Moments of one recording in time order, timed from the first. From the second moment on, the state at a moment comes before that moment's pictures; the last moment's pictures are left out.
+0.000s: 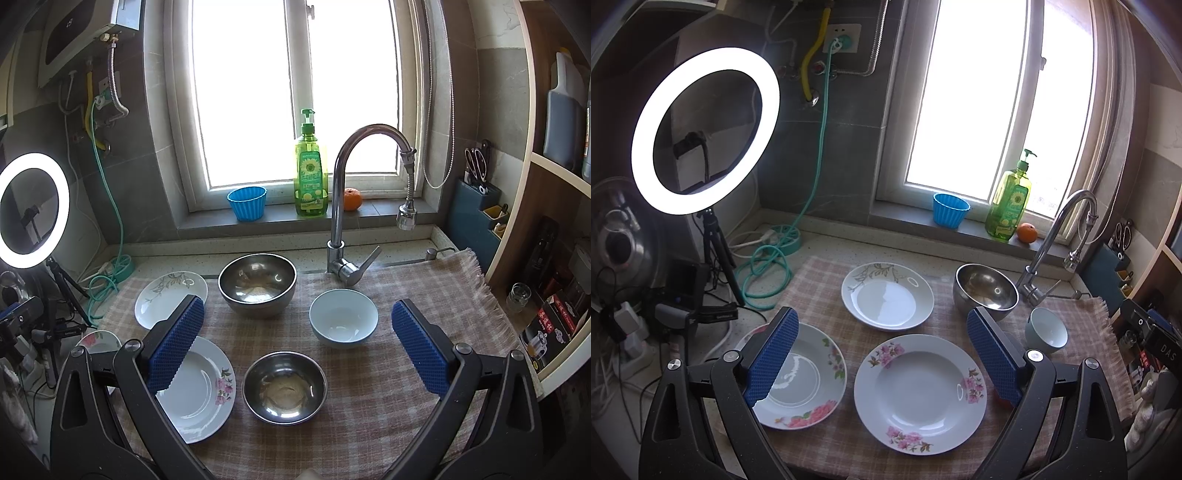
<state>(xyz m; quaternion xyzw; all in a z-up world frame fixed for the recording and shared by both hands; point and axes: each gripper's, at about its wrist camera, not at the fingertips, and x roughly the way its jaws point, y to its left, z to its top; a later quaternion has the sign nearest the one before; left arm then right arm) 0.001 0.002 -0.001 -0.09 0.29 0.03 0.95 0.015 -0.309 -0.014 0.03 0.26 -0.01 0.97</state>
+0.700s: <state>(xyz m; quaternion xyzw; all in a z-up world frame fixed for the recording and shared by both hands) 0.005 -0.006 -0.007 -0.09 0.30 0.03 0.95 0.018 -0.308 -0.016 0.03 0.26 -0.01 0.96</state>
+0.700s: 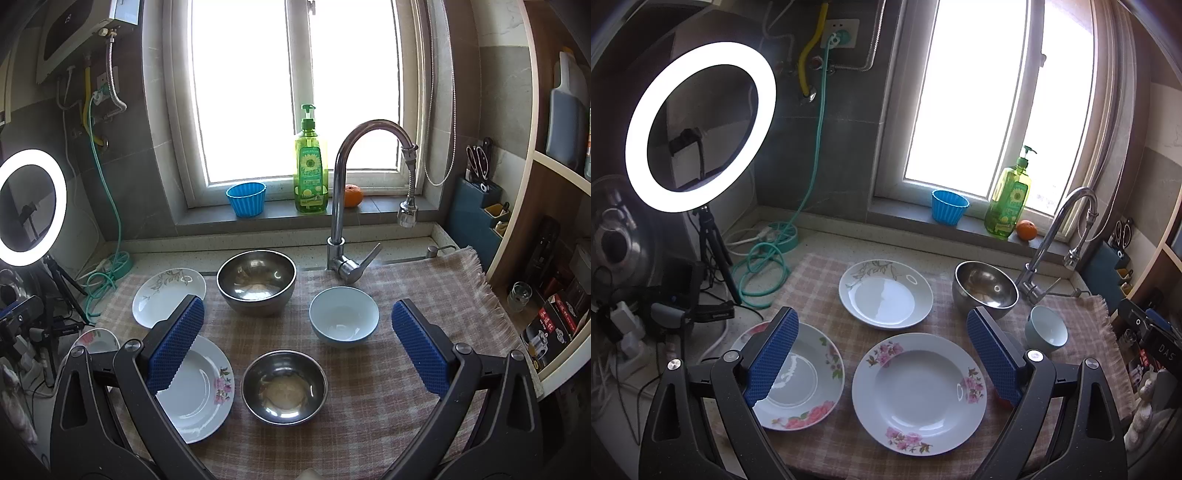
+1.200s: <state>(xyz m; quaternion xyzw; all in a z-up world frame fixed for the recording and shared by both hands) 0.018 0.011 -0.028 -0.09 0.33 0.02 0.94 0.028 -0.304 -0.049 0.03 0.30 0.00 0.95</state>
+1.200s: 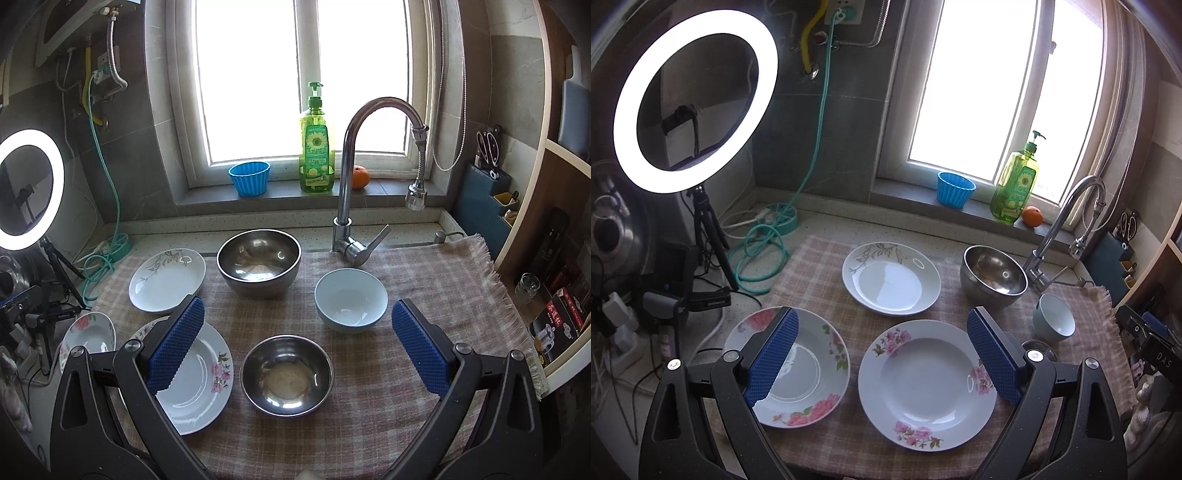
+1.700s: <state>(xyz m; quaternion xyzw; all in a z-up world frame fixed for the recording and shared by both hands) 0.061 0.039 -0.090 -0.09 0.45 -0.02 0.89 0.034 -0.302 -0.124 0.06 0.44 0.10 0.89</state>
